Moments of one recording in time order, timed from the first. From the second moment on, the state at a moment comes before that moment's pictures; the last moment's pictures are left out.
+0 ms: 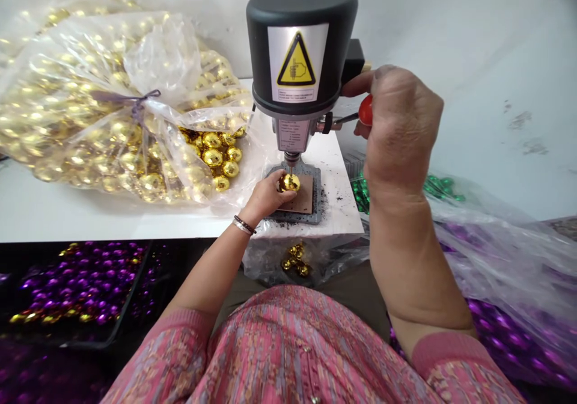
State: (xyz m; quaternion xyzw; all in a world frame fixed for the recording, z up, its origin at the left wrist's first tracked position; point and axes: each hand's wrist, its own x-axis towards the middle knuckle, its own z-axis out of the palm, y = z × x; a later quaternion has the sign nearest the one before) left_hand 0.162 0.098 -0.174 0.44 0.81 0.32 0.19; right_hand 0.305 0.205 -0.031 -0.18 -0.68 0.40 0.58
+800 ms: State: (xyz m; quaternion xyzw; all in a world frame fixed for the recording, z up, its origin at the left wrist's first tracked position) left_hand 0.169 0.097 -0.184 0.44 0.81 0.33 0.19; right_hand 0.325 0.188 -0.114 -0.19 -0.77 0.19 0.57
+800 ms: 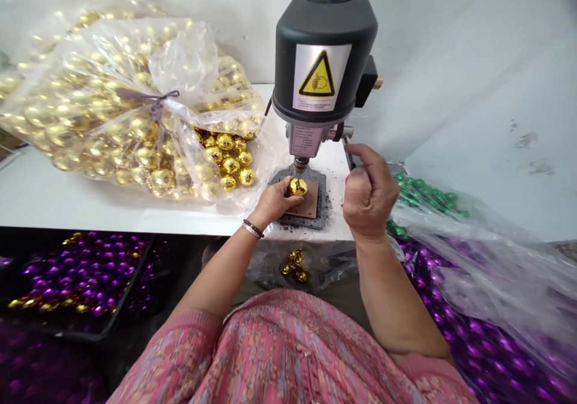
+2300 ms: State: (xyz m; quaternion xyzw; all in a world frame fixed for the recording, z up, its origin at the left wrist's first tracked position) left_hand 0.110 0.046 -0.178 0.34 0.91 0.25 0.03; right_hand 0.292 0.213 -0.030 -0.29 -0.64 0.41 0.58
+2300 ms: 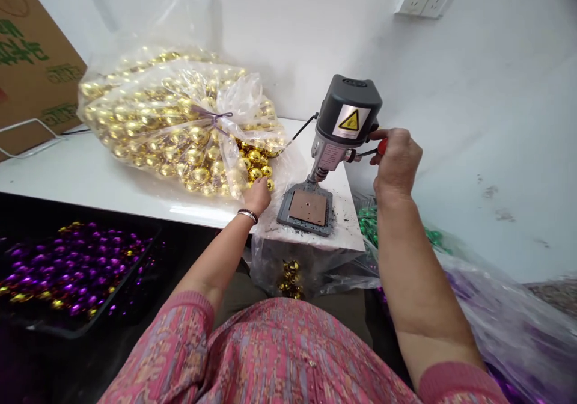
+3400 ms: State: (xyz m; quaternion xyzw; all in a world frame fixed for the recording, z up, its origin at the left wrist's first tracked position) left_hand 0.141 0.081 -0.176 0.44 0.75 0.38 0.30; right_hand 0.300 0.208 -0.025 -0.27 -0.69 0.40 0.53
